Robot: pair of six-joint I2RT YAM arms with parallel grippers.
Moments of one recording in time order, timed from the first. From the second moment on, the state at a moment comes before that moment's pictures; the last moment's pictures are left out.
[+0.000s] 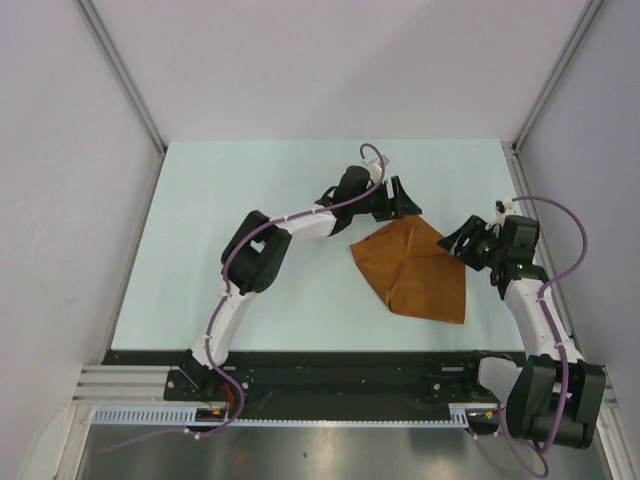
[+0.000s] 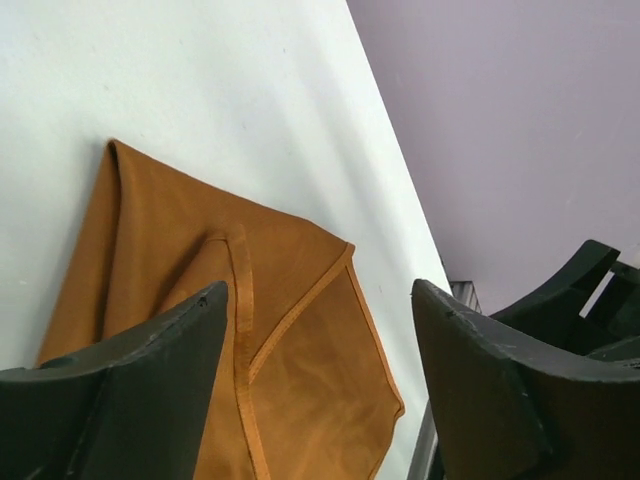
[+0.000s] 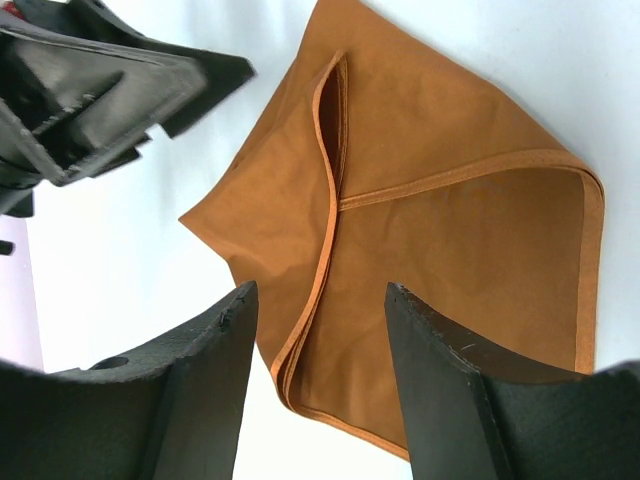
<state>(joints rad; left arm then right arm) -0.70 2.37 1.76 0.29 0.50 -0.86 -0.16 1.05 0.63 -0.22 -0.46 0.49</state>
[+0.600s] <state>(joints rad) -0.62 2.16 1.52 -0.03 0.49 -0.37 -0.16 1.03 0.59 -0.24 -0.48 0.49</state>
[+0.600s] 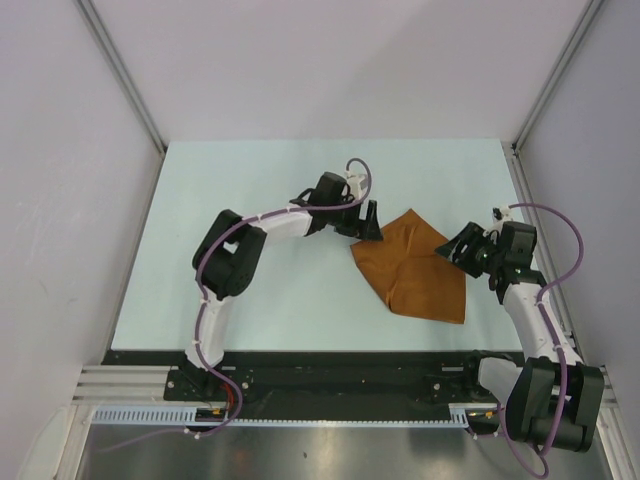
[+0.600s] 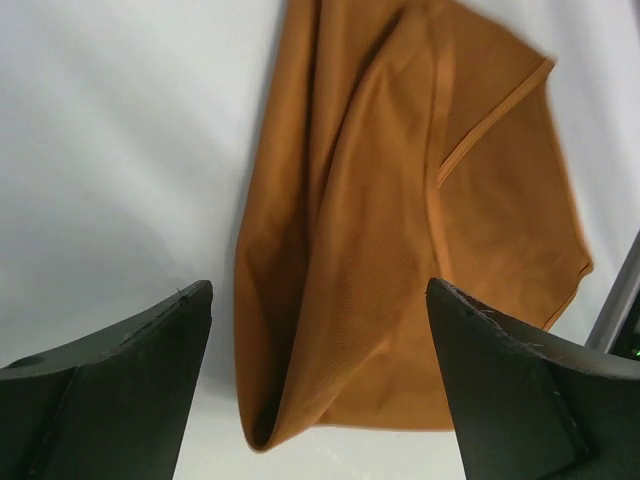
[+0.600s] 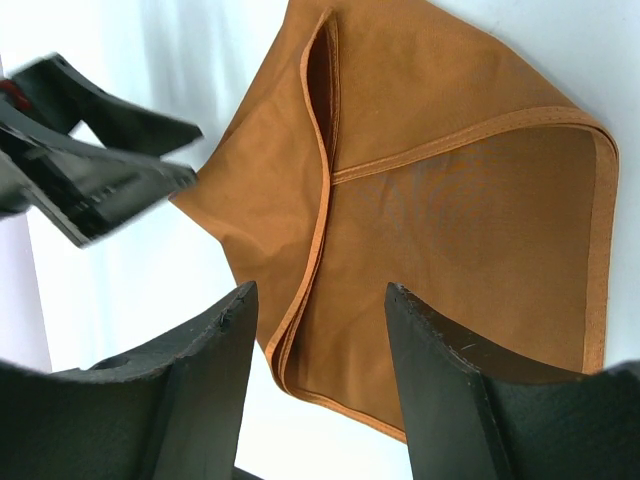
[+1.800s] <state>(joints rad) -0.58 1.86 0.92 0.16 0.45 -0.50 0.11 1.20 0.61 -0.14 -0.37 0.55</state>
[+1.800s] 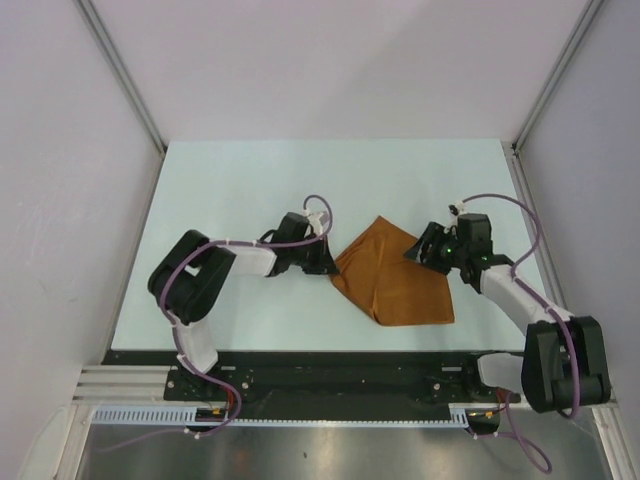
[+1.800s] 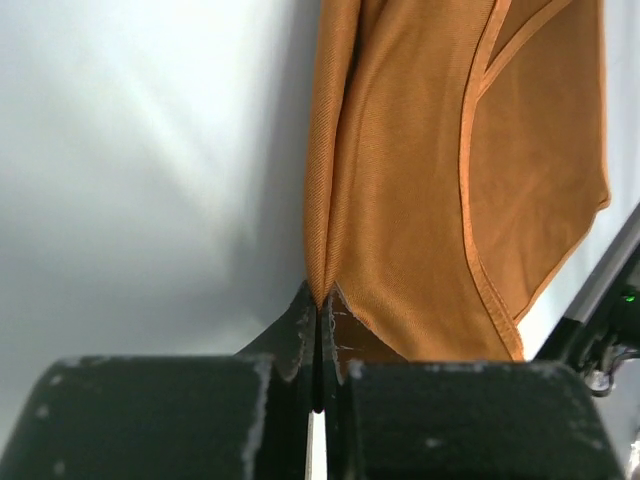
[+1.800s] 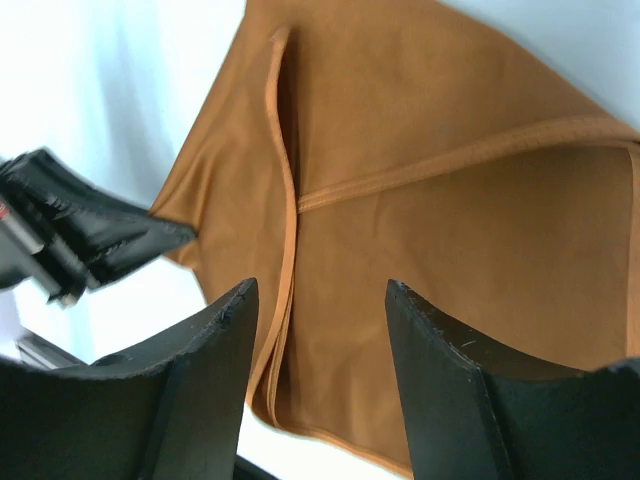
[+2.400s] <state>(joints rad) -0.57 1.52 0.58 0.24 0.32 -0.70 0.43 1.62 0.94 -0.06 -0.20 0.54</state>
